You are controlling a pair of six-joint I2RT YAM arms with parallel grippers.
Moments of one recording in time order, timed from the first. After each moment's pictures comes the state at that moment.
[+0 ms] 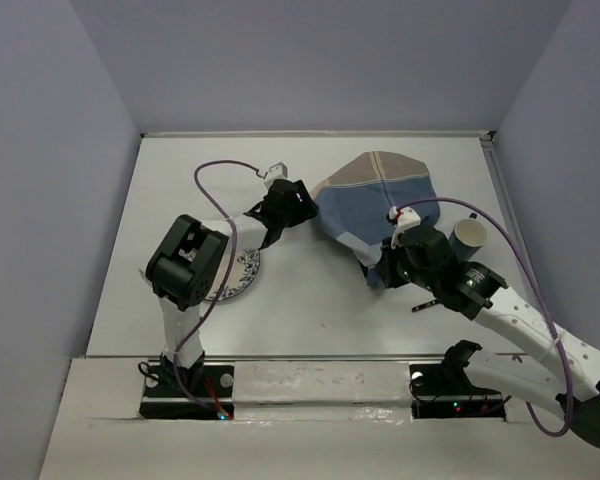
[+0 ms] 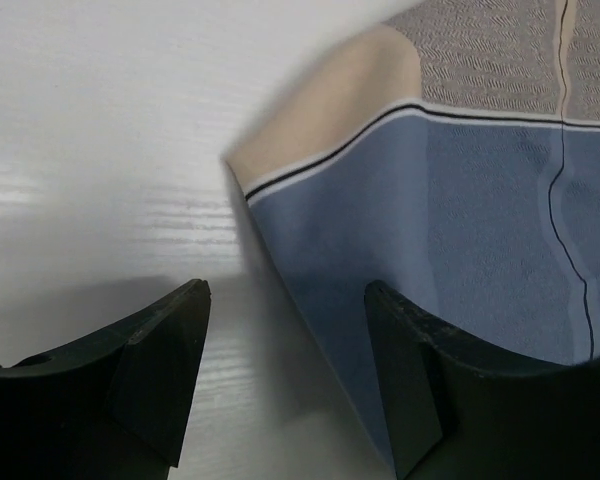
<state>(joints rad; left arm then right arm) -0.55 1.89 1.07 0.27 -0.14 -0.79 0.74 0.91 0.81 -0.57 0.14 0.35</state>
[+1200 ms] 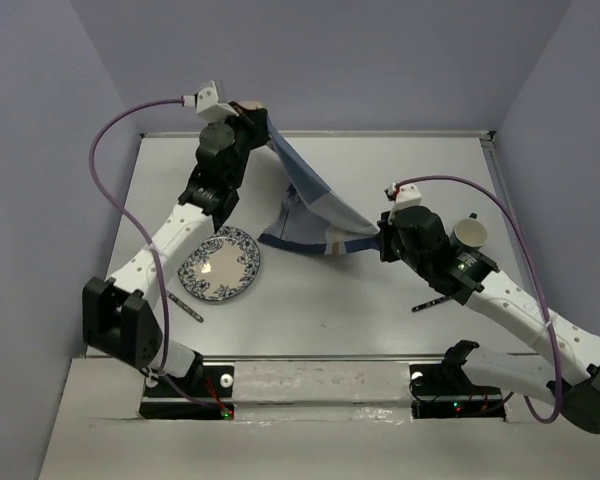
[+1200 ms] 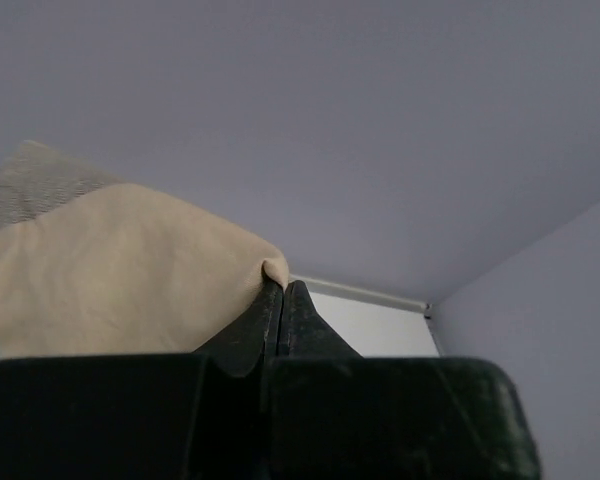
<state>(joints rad) -0.44 1.51 1.35 0.25 -0.27 -0.58 0.74 1.03 0.94 -0.48 0.35 0.30</state>
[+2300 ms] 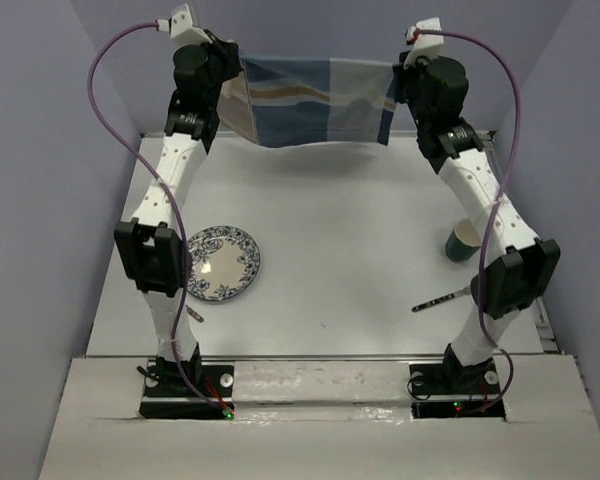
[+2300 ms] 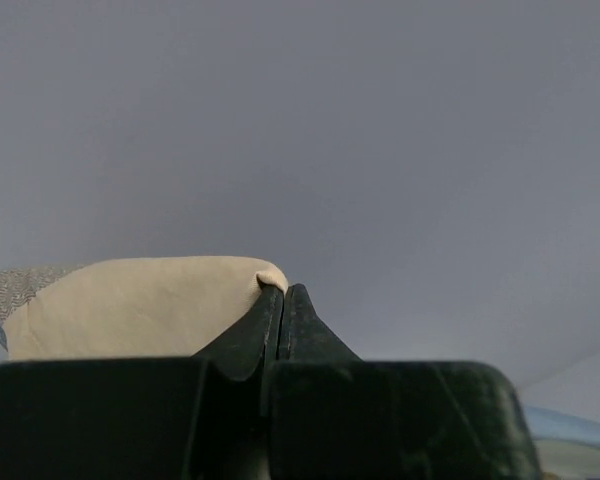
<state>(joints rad) -0.19 2.01 2.16 0.01 -0.07 -0.53 0.30 1.83 2.01 -0.11 0.21 -0.16</state>
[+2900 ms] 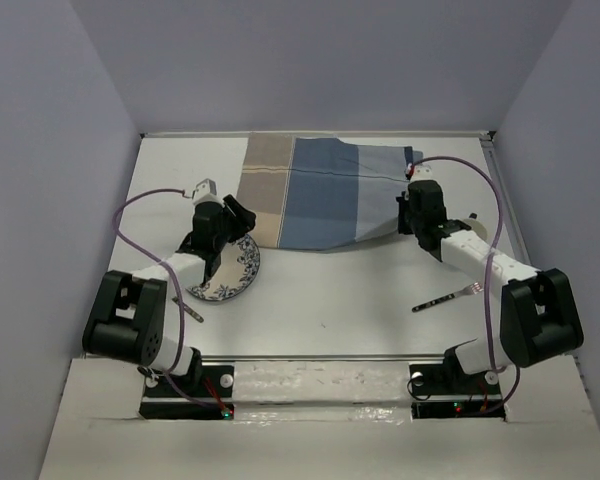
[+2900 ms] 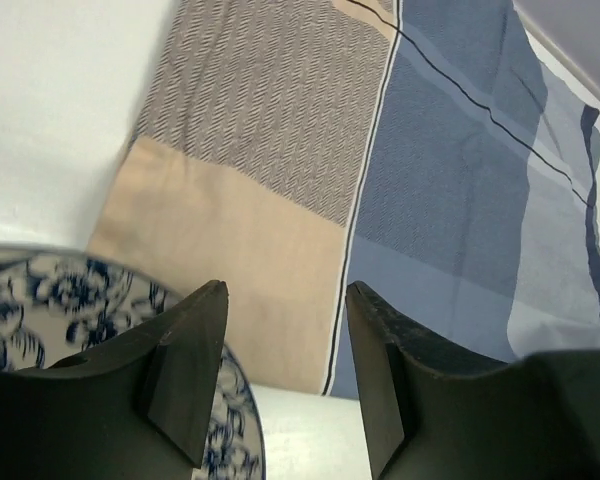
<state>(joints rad) -0.24 1.49 0.64 0.43 -0.03 -0.69 0.30 1.43 0.87 -0.06 0.24 0.11</state>
